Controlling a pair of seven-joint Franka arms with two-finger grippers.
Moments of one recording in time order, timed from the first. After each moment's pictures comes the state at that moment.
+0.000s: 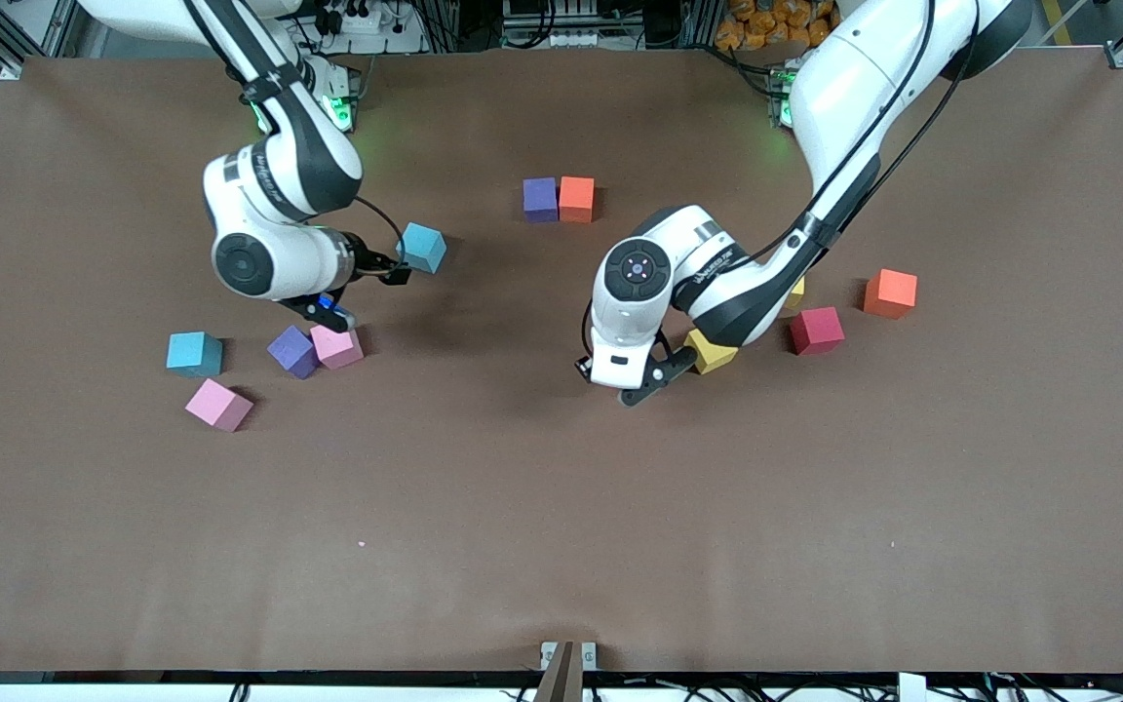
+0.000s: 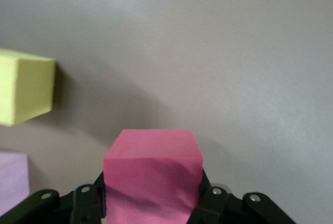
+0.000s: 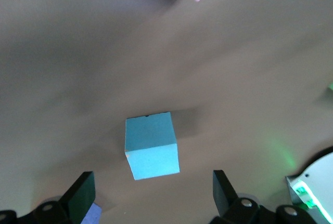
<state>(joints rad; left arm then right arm) -0.27 0.74 -0.55 -1.52 0.38 2.10 -1.60 -0.01 0.20 0.42 -2.23 0.25 1.99 0.74</state>
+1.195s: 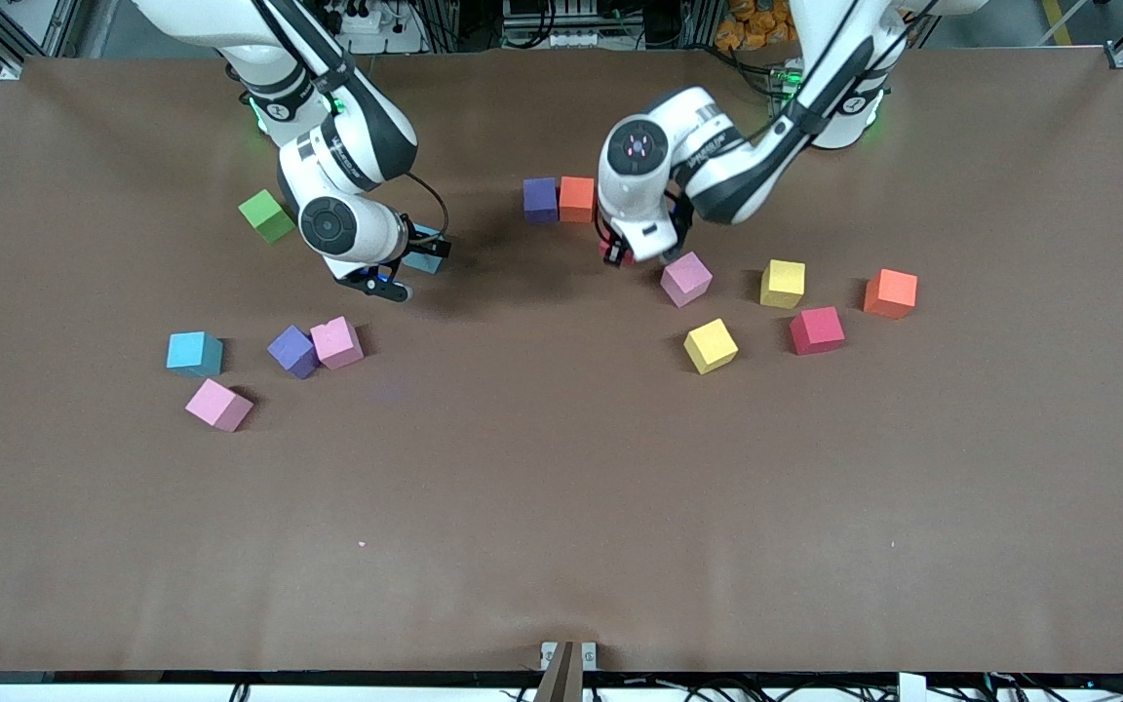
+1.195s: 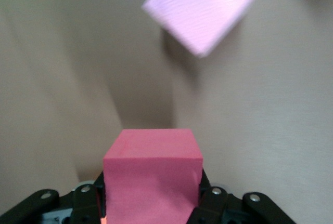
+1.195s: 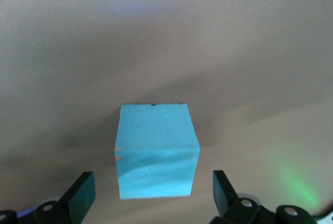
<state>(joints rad) -0.24 0.35 -0.71 -2.20 0.11 2.36 -2.36 0.00 0.22 0.55 -2.41 0.21 2.24 0.71</state>
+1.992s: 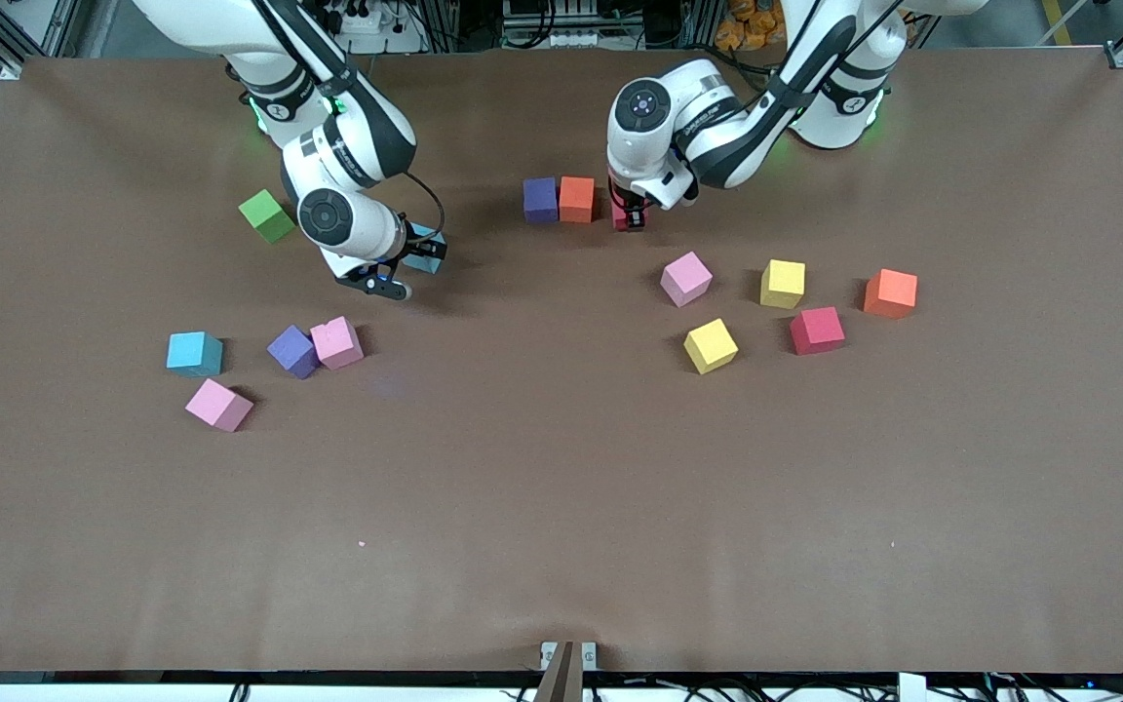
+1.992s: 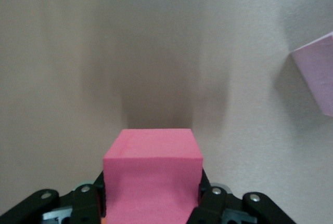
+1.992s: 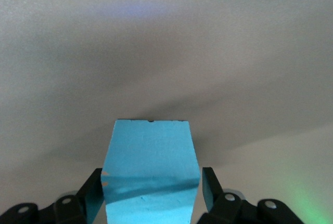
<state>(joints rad) -0.27 0.32 -0.74 -2.38 0.10 2.47 -2.72 0.00 0.24 0.55 -2.47 0.21 2.38 0.68</state>
